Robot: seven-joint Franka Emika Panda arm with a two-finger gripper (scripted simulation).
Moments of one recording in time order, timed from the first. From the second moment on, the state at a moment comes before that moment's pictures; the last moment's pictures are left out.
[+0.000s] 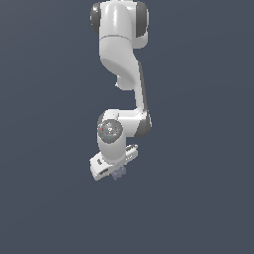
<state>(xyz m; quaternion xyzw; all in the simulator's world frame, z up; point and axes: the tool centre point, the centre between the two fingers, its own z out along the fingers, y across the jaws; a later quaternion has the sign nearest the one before) 0.089 -0.046 0.040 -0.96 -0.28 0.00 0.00</state>
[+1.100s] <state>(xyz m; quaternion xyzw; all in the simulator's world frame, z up) 0.082 0.000 0.191 -0.96 -0.28 0.00 0.00</state>
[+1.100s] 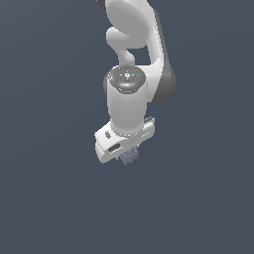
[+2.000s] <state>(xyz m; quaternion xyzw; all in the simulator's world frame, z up) 0.077 0.058 0.382 -0.96 -0.28 0.00 0.00</state>
